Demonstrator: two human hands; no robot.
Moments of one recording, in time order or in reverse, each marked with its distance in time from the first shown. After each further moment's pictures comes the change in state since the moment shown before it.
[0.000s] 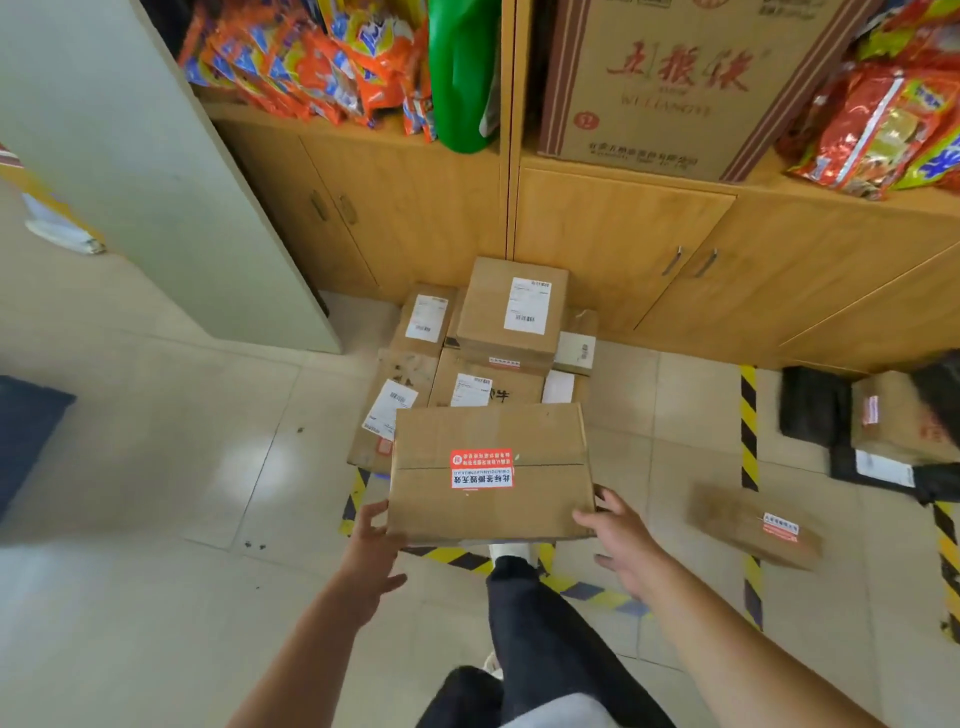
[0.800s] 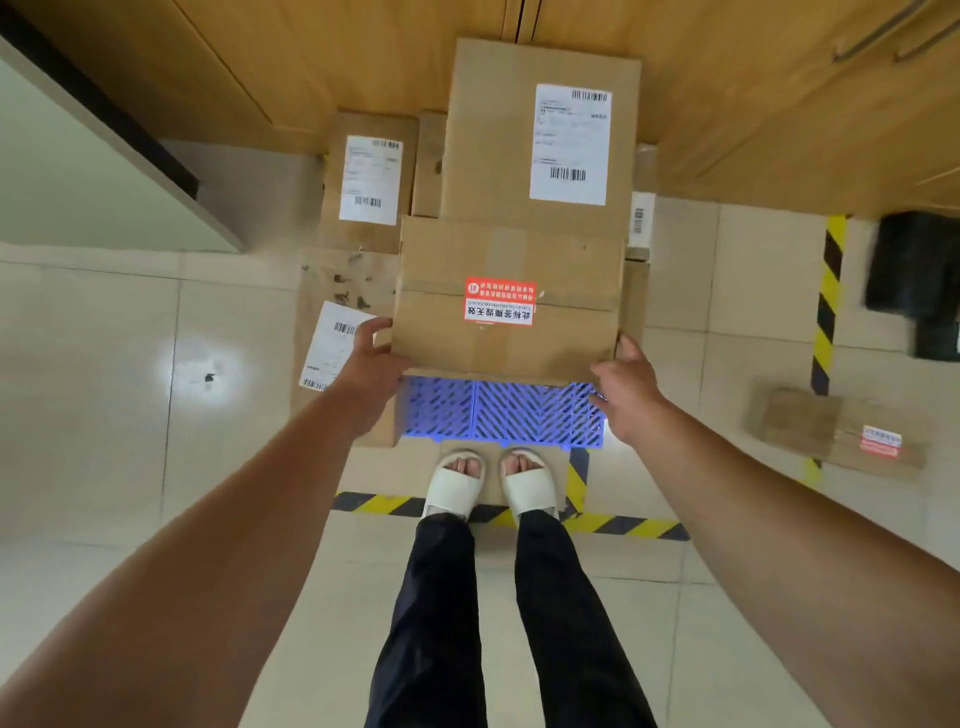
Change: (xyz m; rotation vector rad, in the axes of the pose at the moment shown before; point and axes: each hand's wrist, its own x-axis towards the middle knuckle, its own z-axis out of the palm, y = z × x) left_hand 0.404 0.085 0.039 0.346 -0.179 0.077; right_hand 0.349 -0.052 0.115 0.144 0.296 0.038
